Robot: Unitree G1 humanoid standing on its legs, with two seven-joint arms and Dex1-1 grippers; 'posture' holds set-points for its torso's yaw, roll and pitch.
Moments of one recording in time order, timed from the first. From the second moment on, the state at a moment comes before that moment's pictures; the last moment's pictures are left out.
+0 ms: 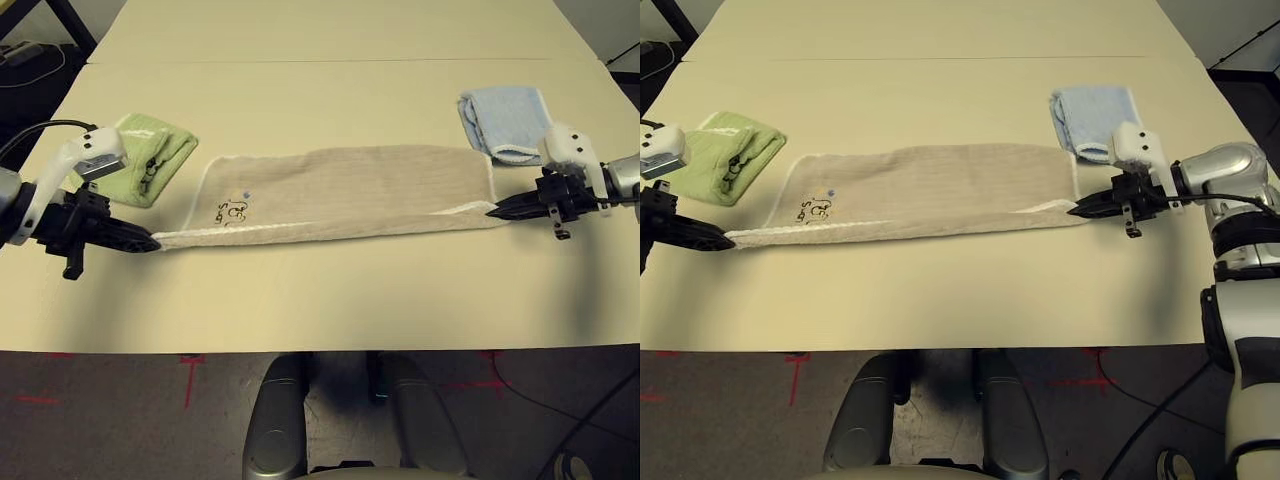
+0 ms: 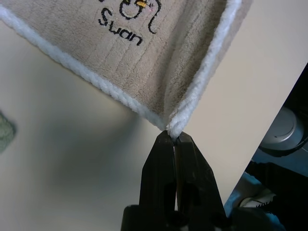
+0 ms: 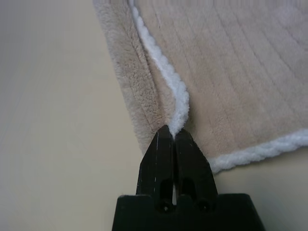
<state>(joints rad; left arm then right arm) -0.69 1.36 -0.22 0.25 -0.25 0.67 -1.61 -0.94 -0.84 0.19 1.03 0.17 -0.28 1.61</state>
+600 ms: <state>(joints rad) -0.74 1.34 -0.24 0.29 -0.24 0.67 -1.61 -0.76 -1.05 0.38 0.64 0.46 0.01 1.61</state>
